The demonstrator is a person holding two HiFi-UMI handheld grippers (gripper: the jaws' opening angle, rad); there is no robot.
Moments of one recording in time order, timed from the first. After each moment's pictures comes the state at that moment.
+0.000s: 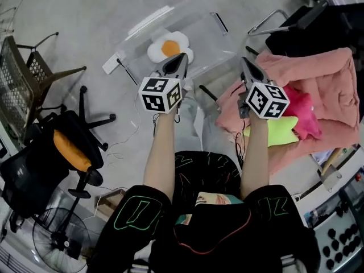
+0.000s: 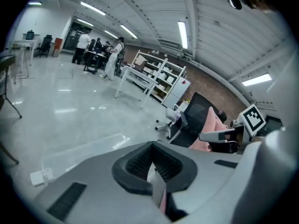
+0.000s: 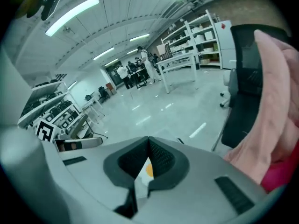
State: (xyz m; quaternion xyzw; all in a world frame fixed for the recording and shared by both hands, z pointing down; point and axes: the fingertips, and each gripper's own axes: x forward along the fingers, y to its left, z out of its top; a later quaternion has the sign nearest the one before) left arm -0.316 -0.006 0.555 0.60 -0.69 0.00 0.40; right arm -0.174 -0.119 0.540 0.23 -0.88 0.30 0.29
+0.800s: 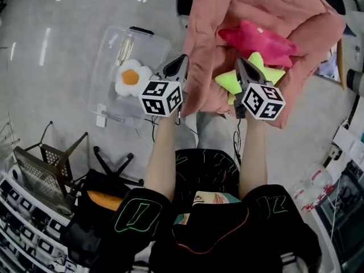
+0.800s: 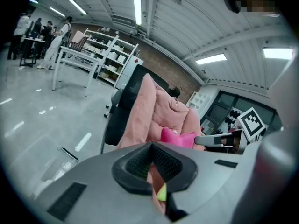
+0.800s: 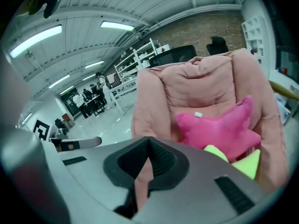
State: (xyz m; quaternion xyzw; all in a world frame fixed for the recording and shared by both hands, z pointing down) left arm -0.021 -0.130 0.536 0.79 -0.47 0.08 0.38; right arm 0.147 -0.141 0.523 0.50 -0.77 0.35 0.19
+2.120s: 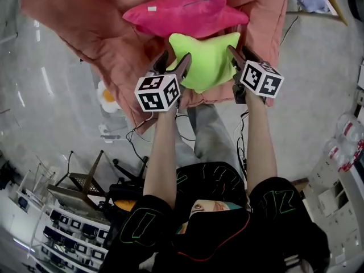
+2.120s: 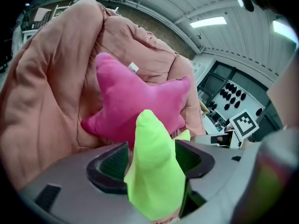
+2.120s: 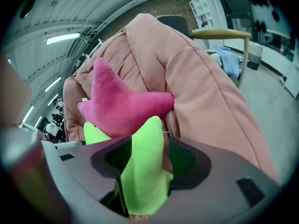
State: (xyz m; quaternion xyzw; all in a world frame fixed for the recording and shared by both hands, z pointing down) left arm 0.288 -0.130 0.659 0.80 -0.36 0.24 0.42; right arm 0.474 -0.093 0.684 0.60 -0.60 0.50 0.14
